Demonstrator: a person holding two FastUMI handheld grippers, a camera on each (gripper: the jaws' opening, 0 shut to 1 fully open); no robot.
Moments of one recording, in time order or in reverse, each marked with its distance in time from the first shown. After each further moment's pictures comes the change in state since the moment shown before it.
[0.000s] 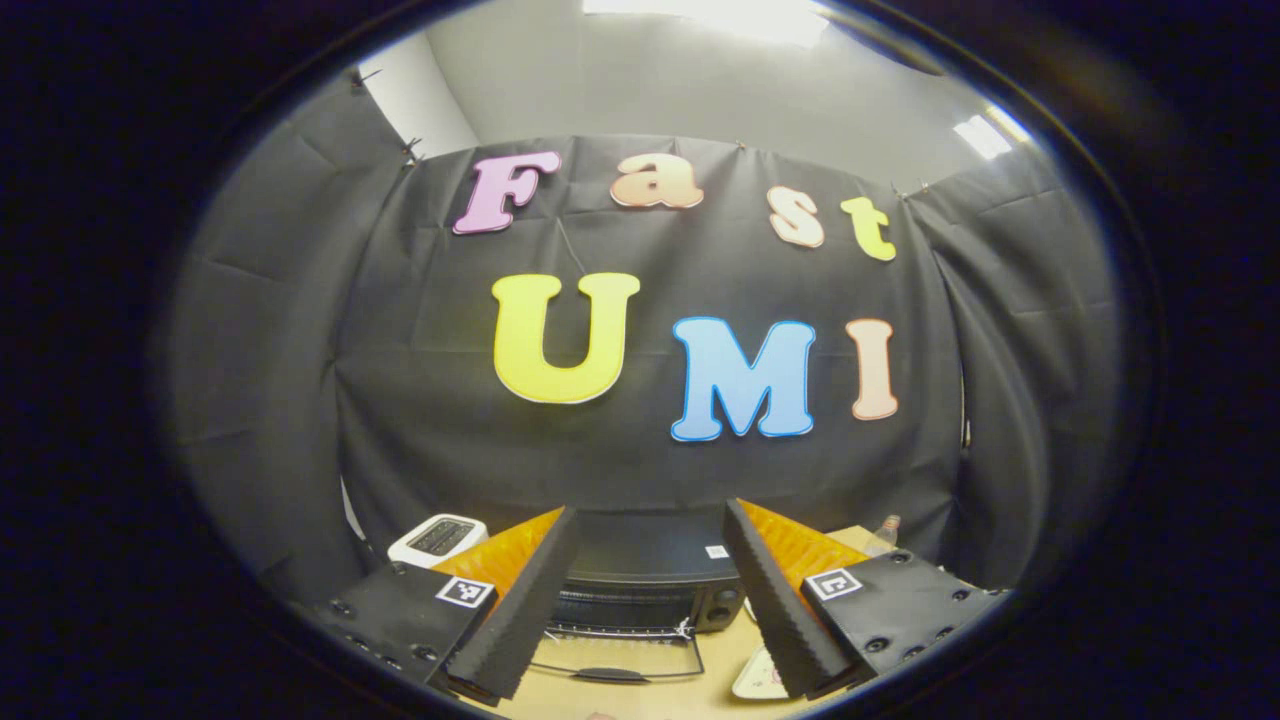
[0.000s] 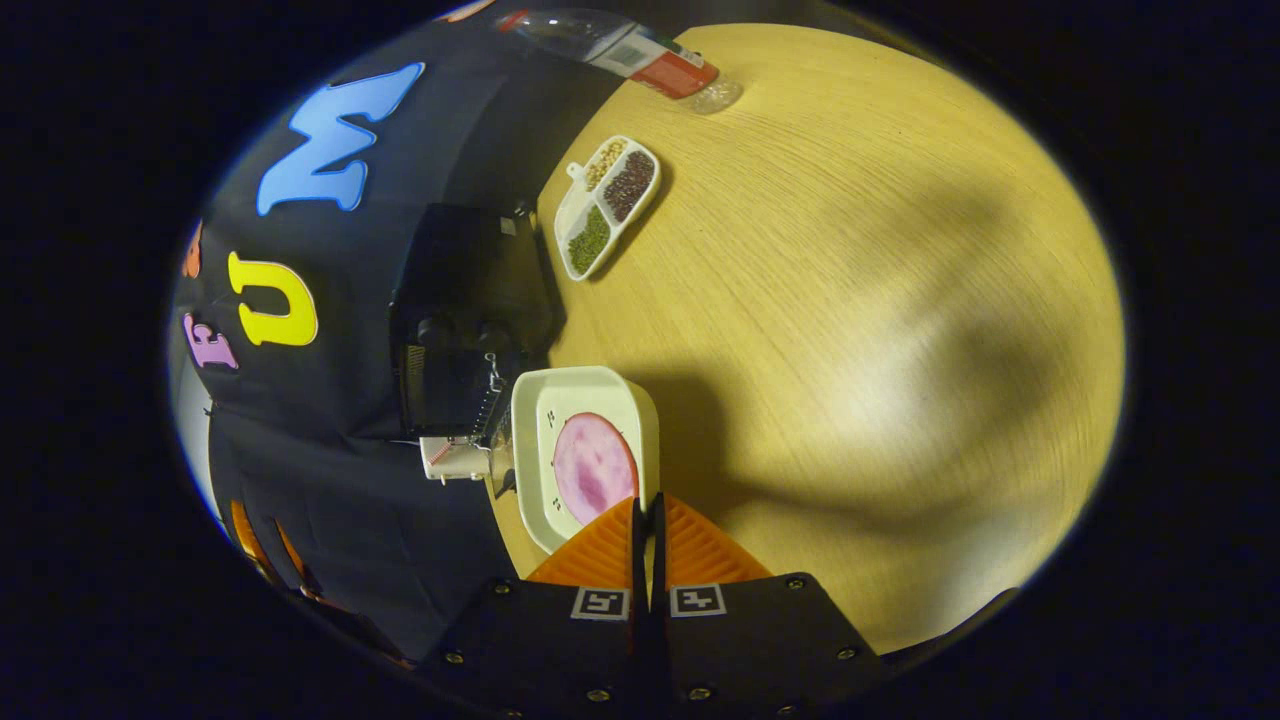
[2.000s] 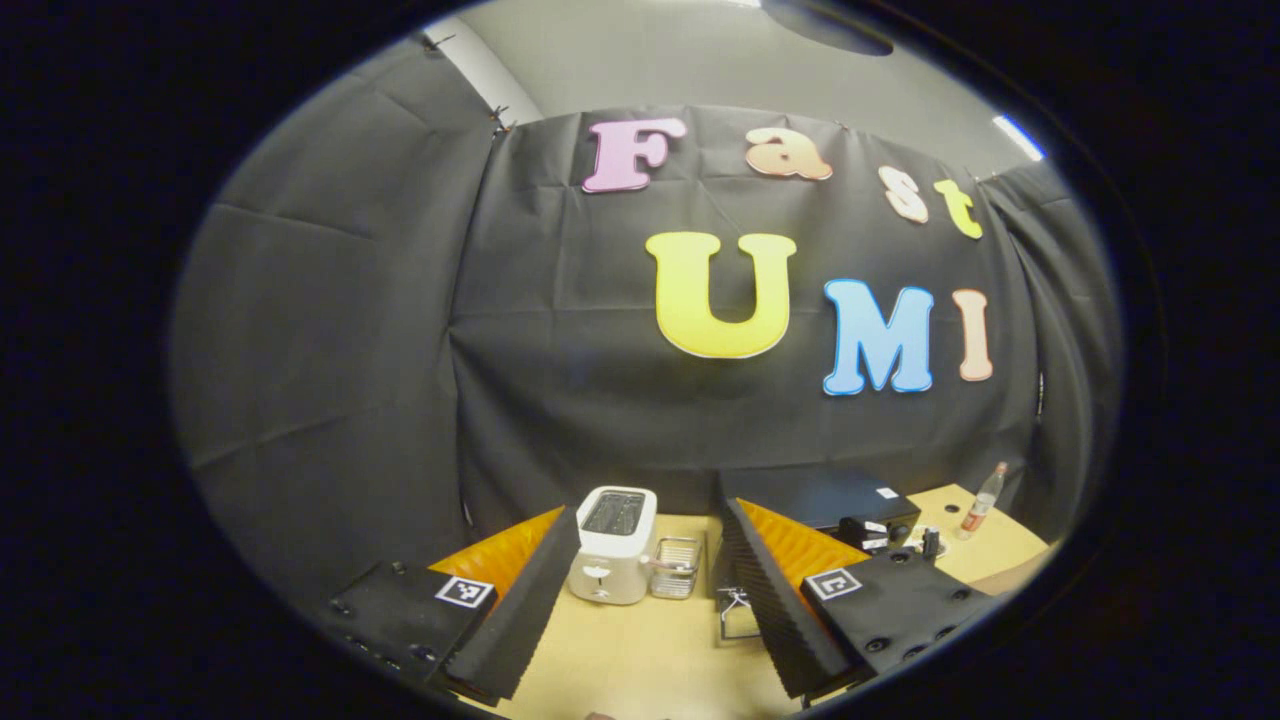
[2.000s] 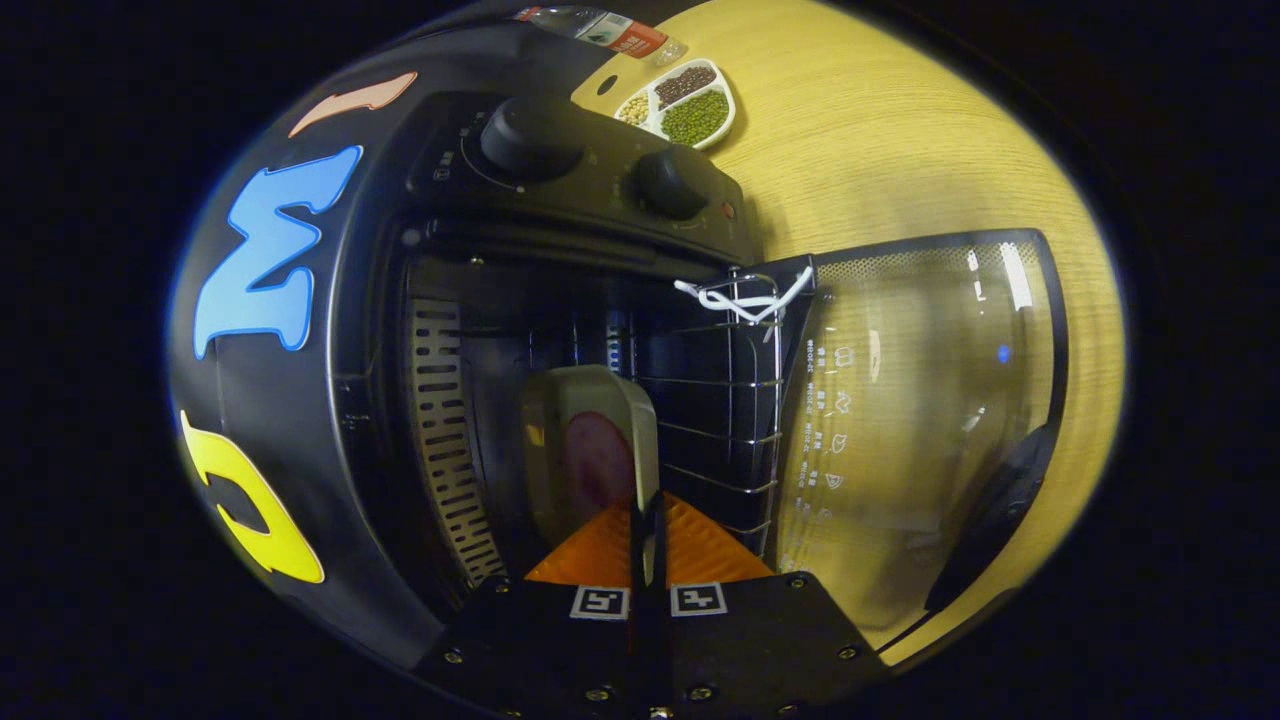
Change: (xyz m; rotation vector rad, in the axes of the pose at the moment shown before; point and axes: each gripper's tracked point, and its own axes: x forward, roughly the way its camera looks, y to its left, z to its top) left arm -0.054 0.262 -0.049 0.013 0.119 0.207; right arm 0.290 0.260 0.044 0.649 -0.643 0.060
